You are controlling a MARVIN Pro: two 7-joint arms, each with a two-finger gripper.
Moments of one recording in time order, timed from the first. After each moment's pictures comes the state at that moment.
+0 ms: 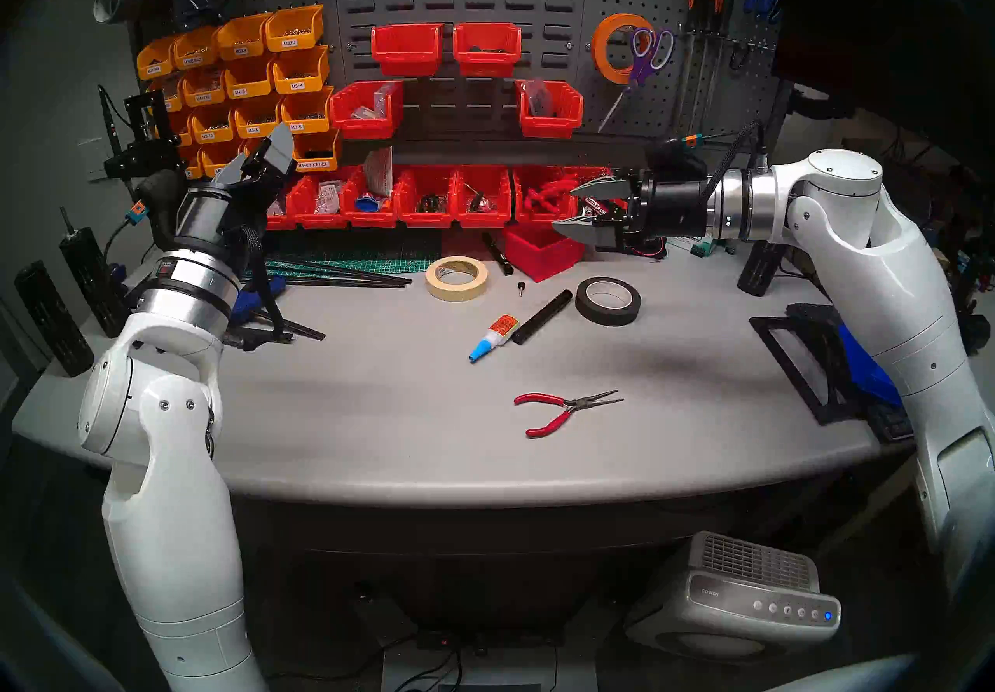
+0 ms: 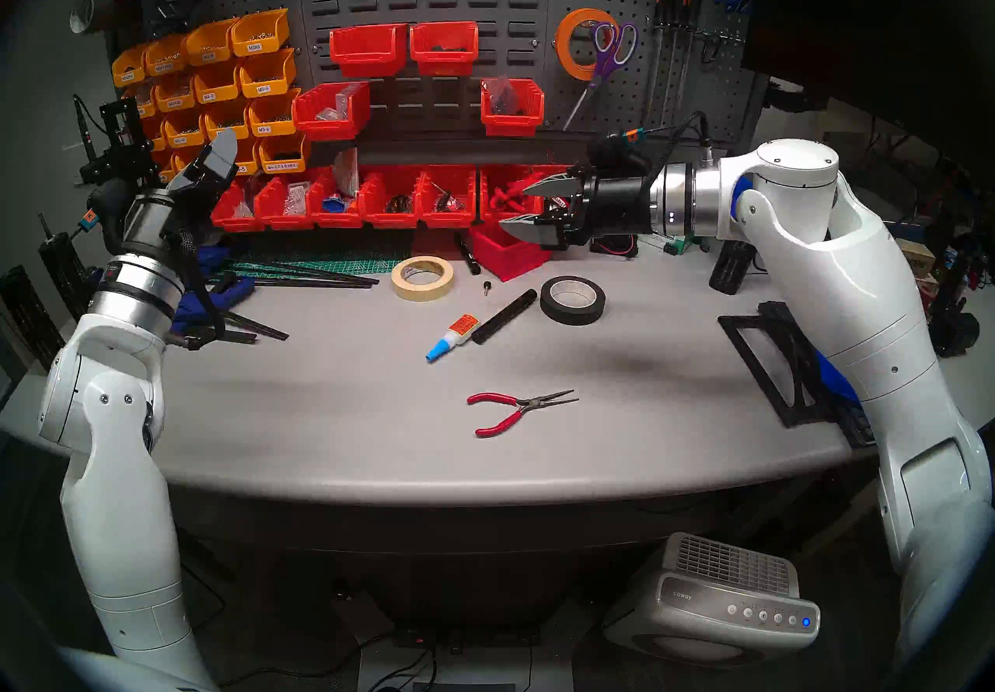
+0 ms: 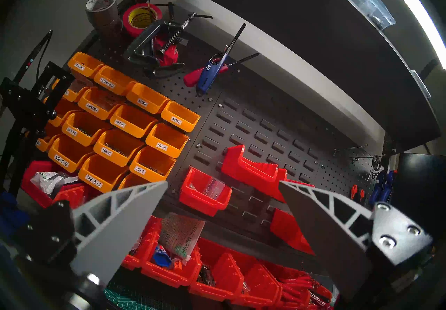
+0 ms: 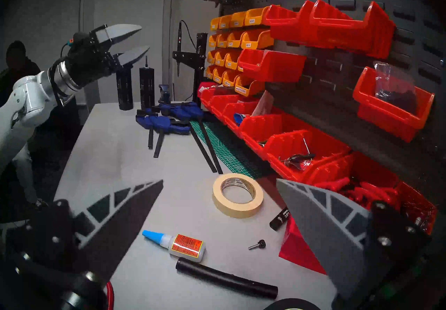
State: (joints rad) left arm 1.70 -1.57 -1.92 -2.33 -0.71 0.31 -0.15; right arm -0.91 -0.68 1.21 -1.75 0.74 0.52 0.88
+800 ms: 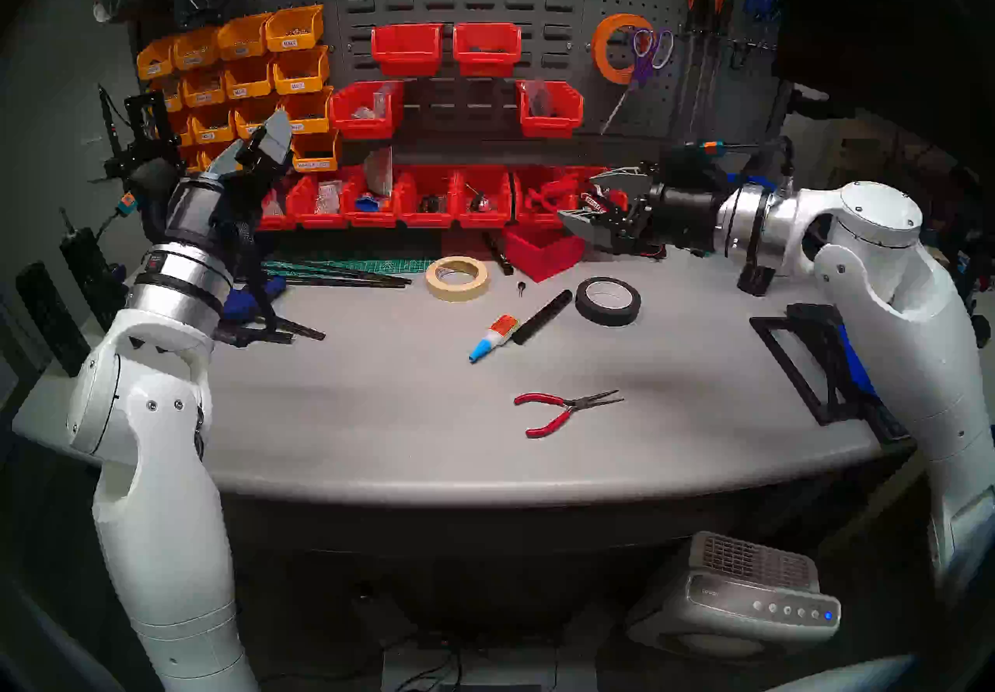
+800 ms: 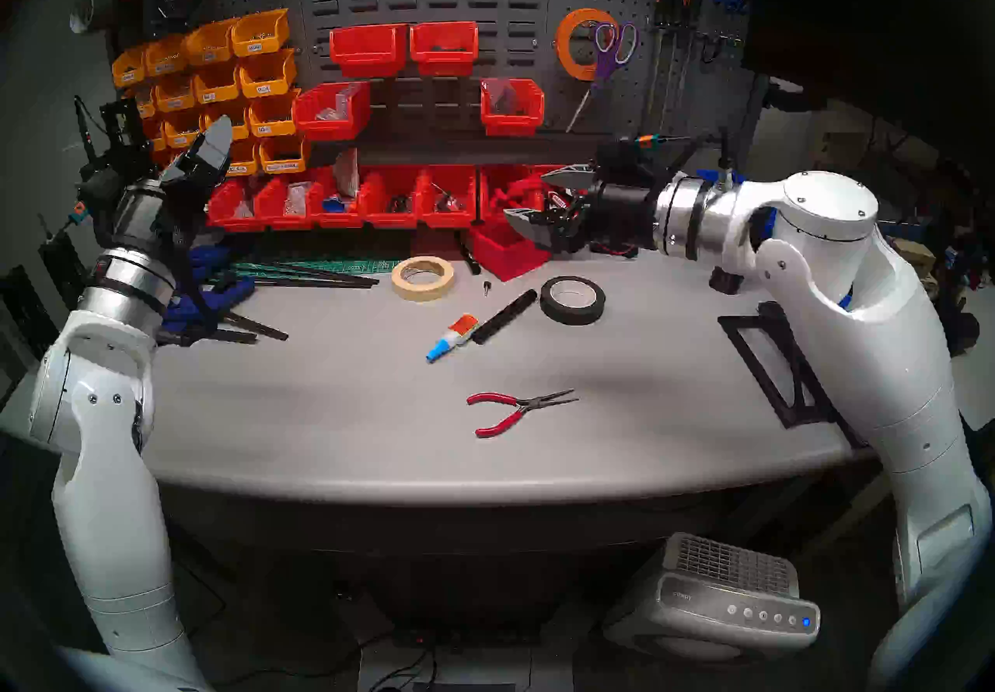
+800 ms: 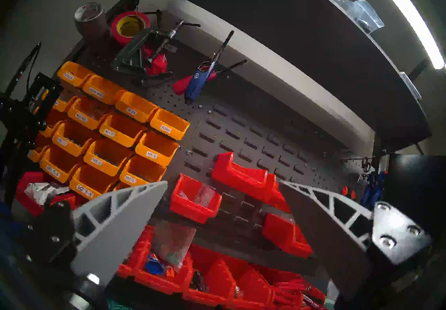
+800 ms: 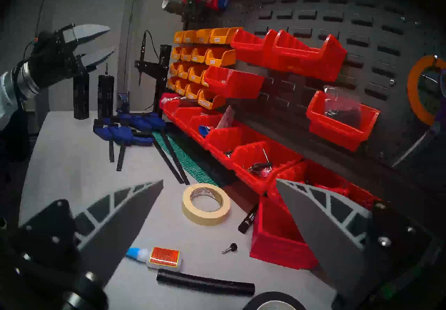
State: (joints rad) left arm 1.70 -1.55 -1.94 -2.36 -0.73 0.31 -0.17; right arm -1.24 -0.65 1.46 -2.07 0.81 0.52 0.48
